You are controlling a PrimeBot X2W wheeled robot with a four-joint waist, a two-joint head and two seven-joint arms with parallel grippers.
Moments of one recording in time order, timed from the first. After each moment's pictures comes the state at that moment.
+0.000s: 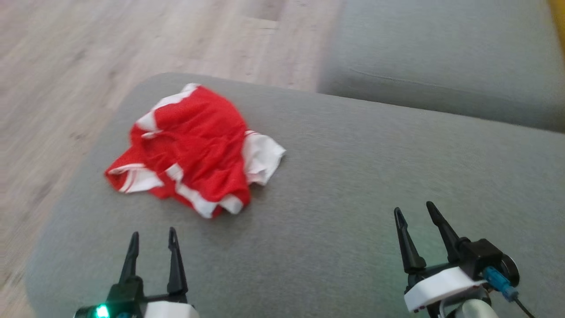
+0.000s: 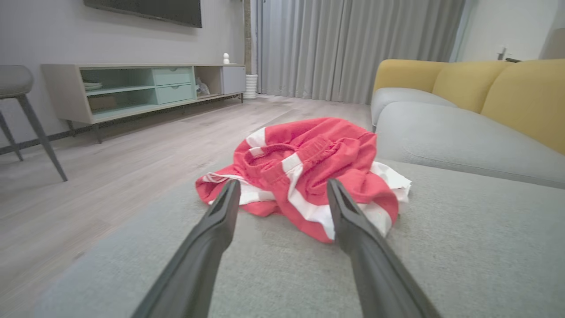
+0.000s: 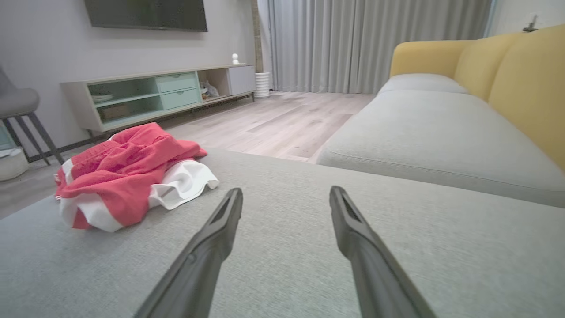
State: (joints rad) left arm 0.08 0.05 -0.15 0.24 -0.15 0.14 -0.25; right arm 0.01 -0.04 0.13 0.32 0.09 0.13 -0.25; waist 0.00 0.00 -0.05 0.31
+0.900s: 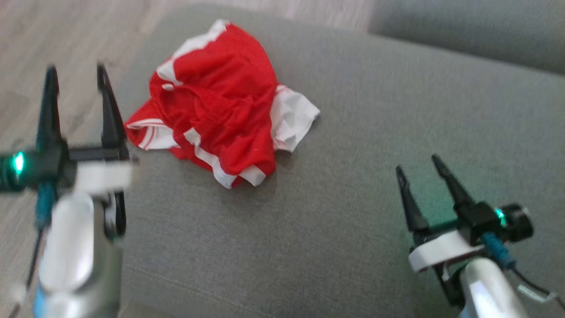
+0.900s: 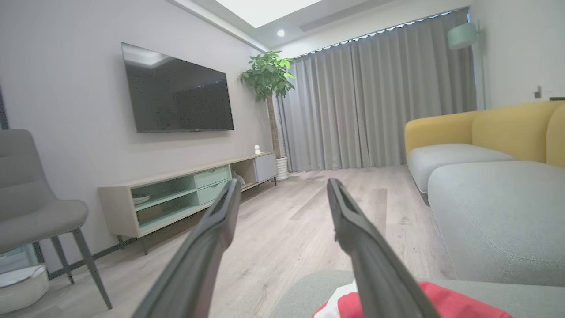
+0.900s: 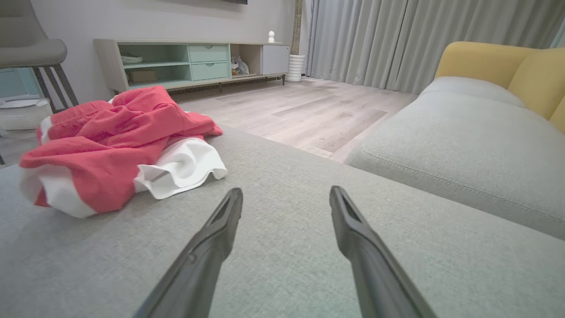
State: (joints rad) left arm -0.41 0.12 0.00 0.23 -0.06 0.03 -0.26; right arm -0.11 -0.05 0.10 0.27 -0.11 0.13 -0.25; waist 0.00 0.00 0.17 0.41
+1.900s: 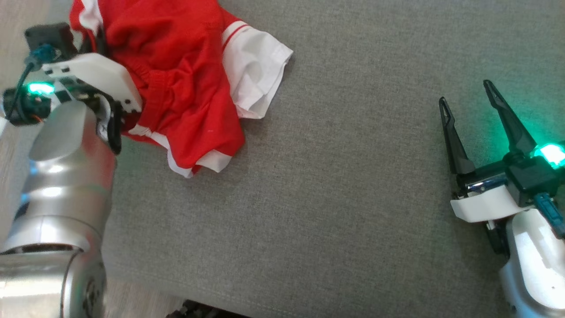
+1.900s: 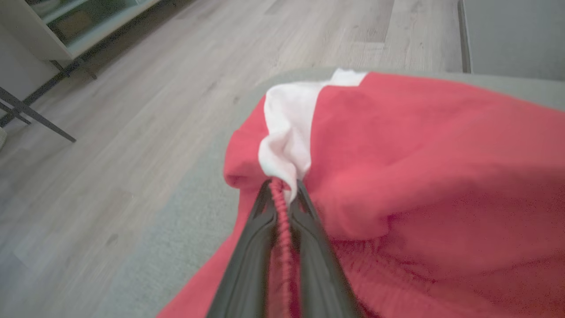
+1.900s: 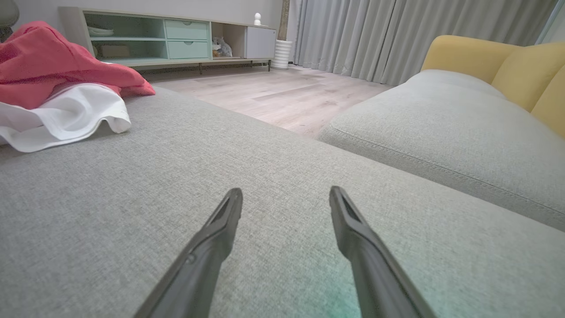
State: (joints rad) left arm -1.08 0.13 -0.01 1.24 -0.14 -0.03 -0.06; right arm -0.24 -0.21 0.08 0.10 -0.14 0.13 -0.26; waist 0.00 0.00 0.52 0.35
